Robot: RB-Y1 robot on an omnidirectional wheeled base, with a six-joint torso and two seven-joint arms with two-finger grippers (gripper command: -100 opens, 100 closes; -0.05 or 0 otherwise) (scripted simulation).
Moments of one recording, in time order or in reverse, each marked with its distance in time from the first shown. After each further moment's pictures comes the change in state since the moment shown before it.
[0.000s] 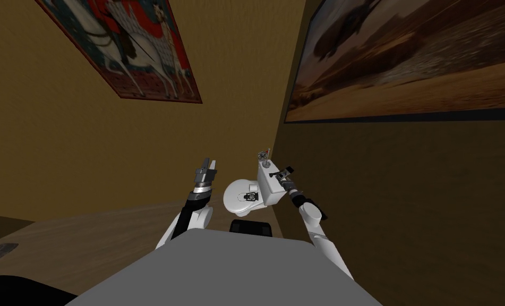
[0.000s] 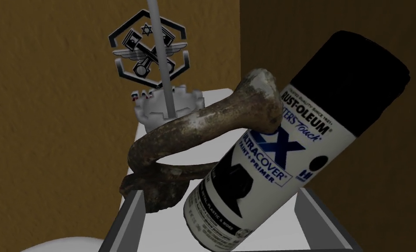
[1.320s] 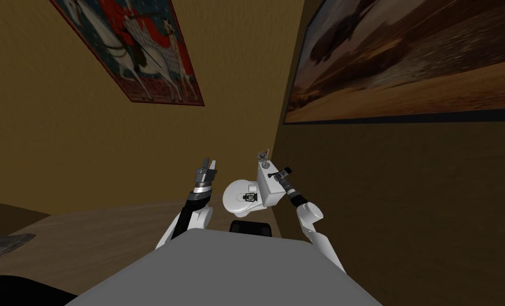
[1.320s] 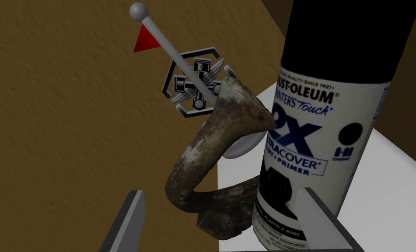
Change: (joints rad) left arm 0.000 0.000 0.000 0.000 0.000 0.000 0.000; right arm -0.069 0.040 -0.061 0.144 -0.421 0.207 -0.132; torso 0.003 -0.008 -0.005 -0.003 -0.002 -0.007
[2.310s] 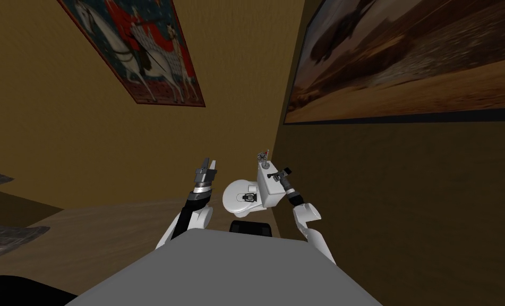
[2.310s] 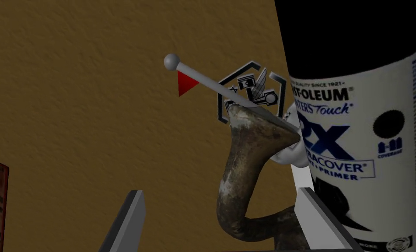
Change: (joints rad) left arm 0.000 0.000 0.000 0.000 0.000 0.000 0.000; right arm -0.047 0.047 -0.038 0.095 -0.296 0.139 -0.092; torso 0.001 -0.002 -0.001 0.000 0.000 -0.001
